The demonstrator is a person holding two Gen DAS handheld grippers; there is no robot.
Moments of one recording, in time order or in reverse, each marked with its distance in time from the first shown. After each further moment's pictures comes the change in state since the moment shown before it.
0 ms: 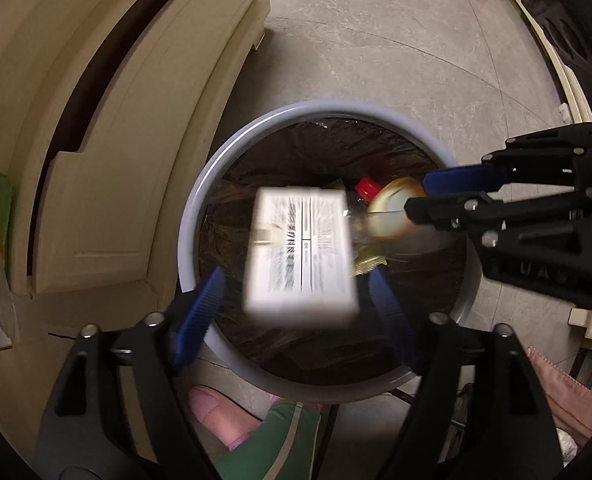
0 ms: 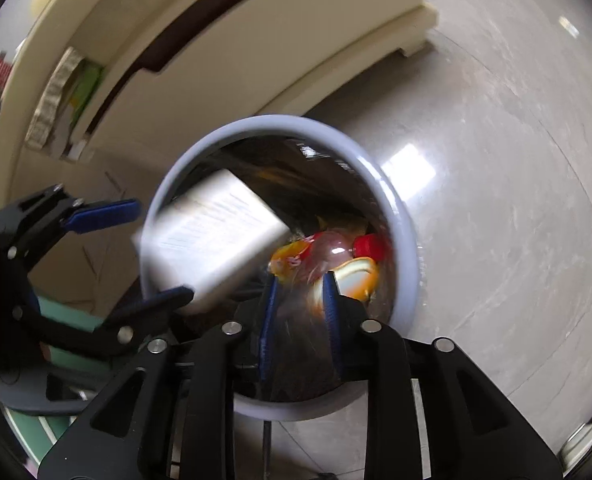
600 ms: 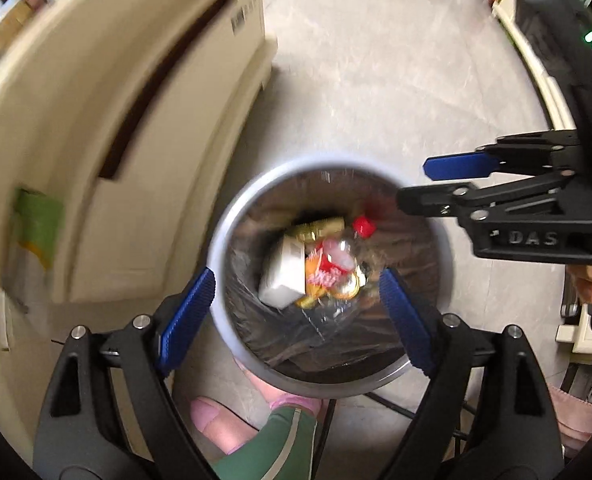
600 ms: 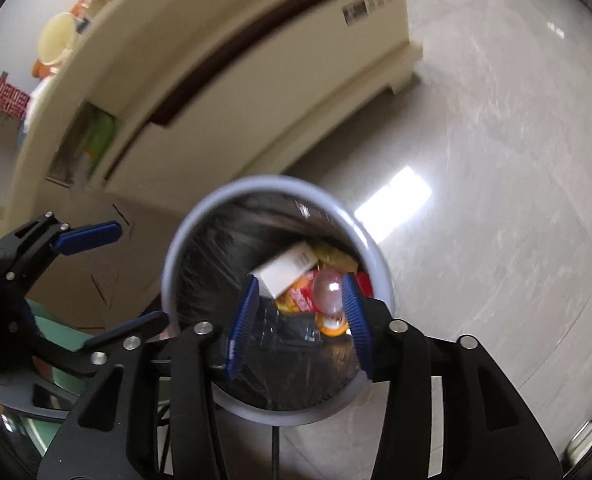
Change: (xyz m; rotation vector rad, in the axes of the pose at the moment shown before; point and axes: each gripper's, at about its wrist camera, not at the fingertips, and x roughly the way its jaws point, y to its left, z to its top) left arm -0.065 0.020 0.006 -0.030 -0.136 -0.029; right arm -0.053 0.006 0.020 -0.006 -0.113 0.000
